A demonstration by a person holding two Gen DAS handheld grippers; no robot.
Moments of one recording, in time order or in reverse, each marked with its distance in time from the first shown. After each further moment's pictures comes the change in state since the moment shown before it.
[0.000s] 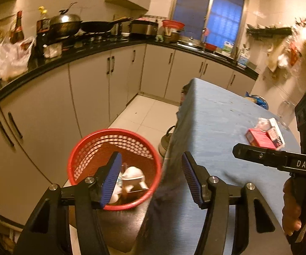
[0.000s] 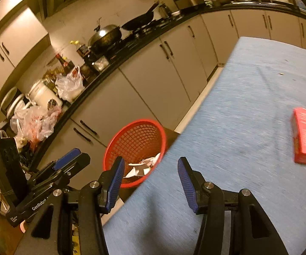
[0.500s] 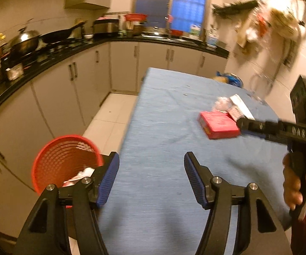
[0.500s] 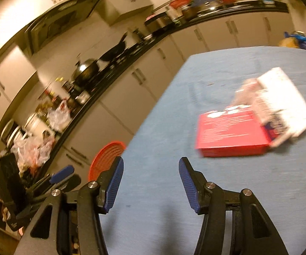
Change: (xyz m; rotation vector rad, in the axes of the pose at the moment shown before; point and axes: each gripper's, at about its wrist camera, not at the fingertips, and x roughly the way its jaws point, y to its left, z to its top) left arm 0.003 -0.122 -0.001 0.185 0.065 -0.117; right arm -0.120 -0.102 -0.018 0.142 -0.164 -0.072
